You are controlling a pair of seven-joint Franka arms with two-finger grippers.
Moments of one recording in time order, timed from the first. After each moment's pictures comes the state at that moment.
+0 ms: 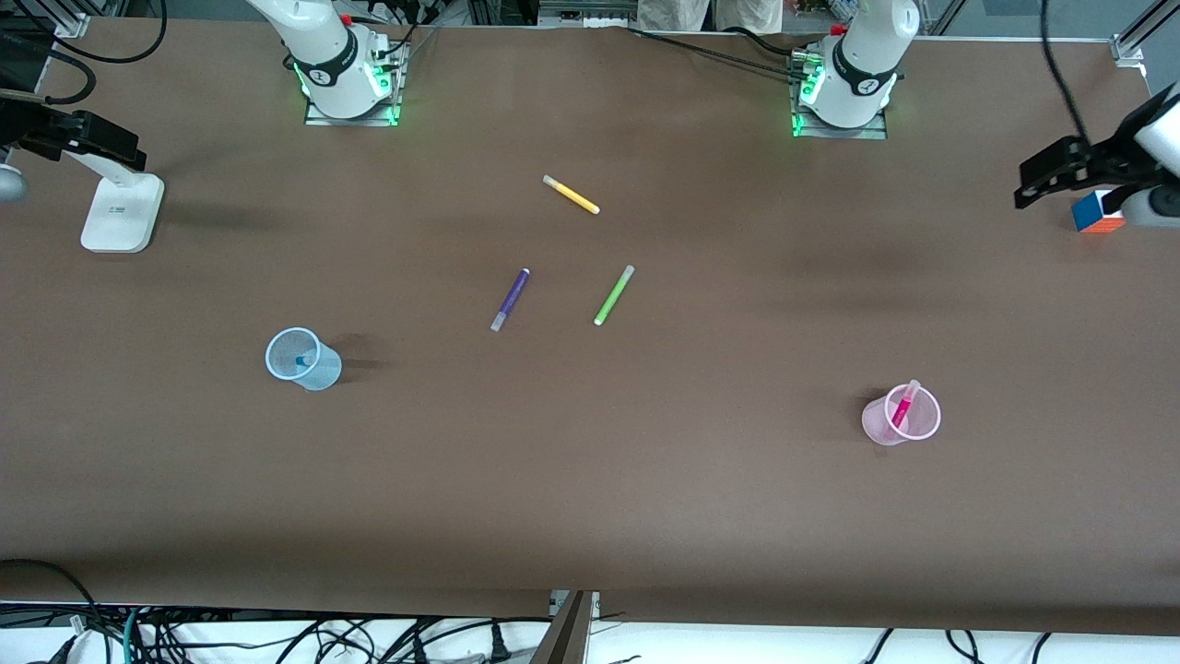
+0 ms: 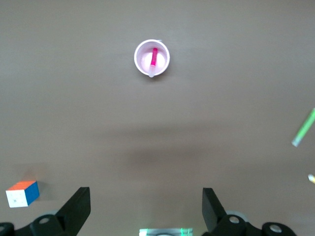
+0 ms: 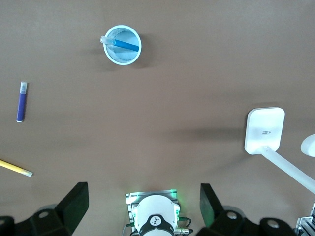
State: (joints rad) left arm 0.13 0.00 -0.15 -1.55 0.03 1.46 -0.02; right arm -0.04 -0.01 0.02 -1.52 -0.04 1.30 0.08
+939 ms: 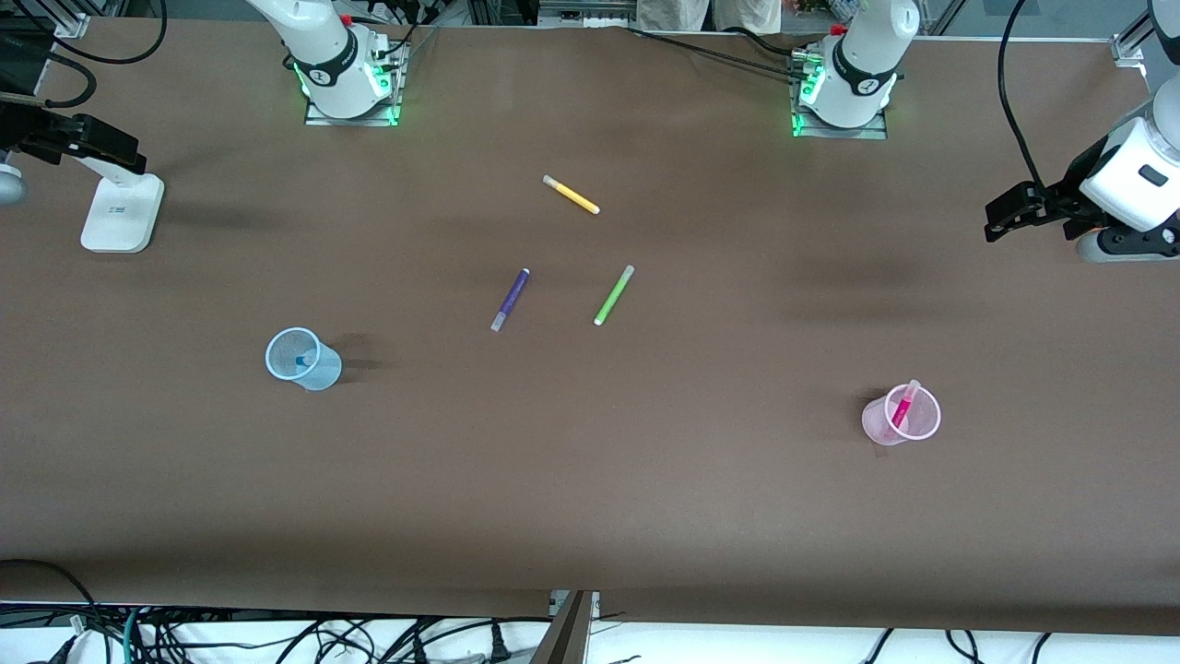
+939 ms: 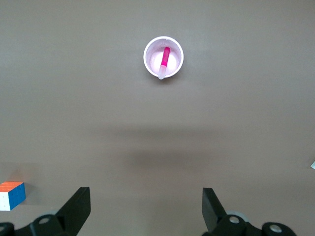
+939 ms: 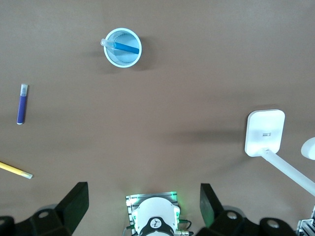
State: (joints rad) left arm 0.12 -0.03 -0.12 -1.73 0.03 1.62 -0.05; right arm -0.04 -0.01 0.02 -1.52 -0.04 1.31 0.08
